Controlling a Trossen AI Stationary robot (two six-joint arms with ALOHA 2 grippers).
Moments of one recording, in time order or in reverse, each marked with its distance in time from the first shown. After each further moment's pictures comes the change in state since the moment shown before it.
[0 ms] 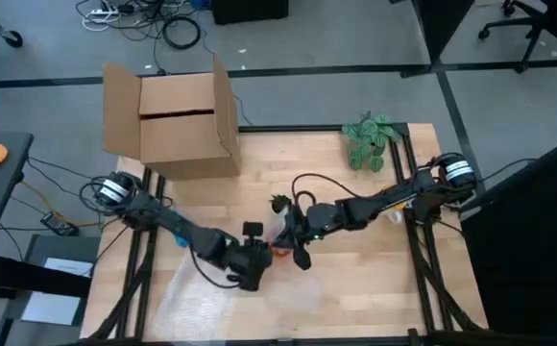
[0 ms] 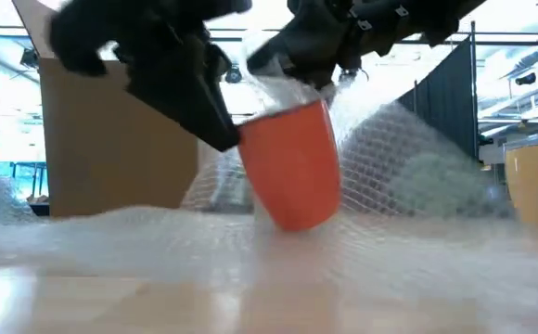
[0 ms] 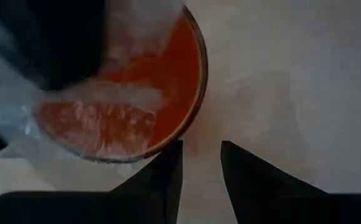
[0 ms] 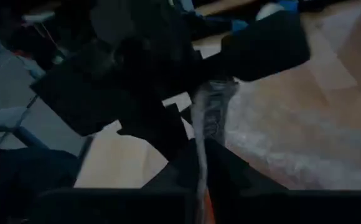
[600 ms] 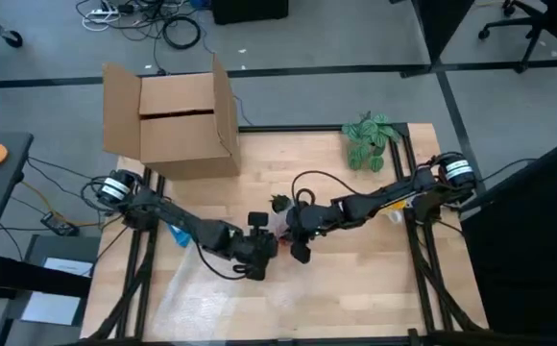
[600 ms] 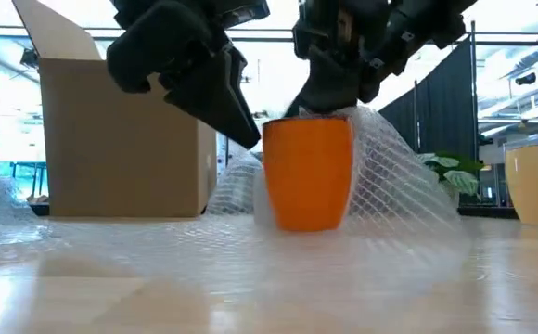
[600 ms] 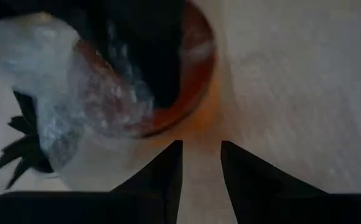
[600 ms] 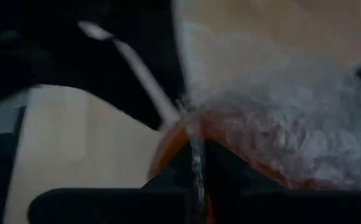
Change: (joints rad) left arm 0.045 -0.001 0.032 0.018 -0.039 0.114; right arm -0.040 0.000 0.012 -0.280 0.088 0.144
